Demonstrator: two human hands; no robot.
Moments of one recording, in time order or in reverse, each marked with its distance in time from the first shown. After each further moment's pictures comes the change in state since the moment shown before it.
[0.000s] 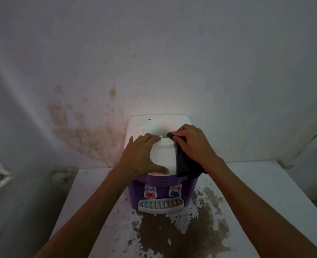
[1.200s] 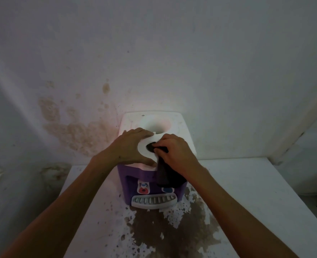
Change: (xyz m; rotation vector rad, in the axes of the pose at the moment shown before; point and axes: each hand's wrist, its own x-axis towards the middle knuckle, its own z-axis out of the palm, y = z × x) left_hand 0.004 -0.011 -0.020 -0.077 -0.117 0.037; right_hand -0.035 -0.037 0.014 0.039 -0.077 -0.077
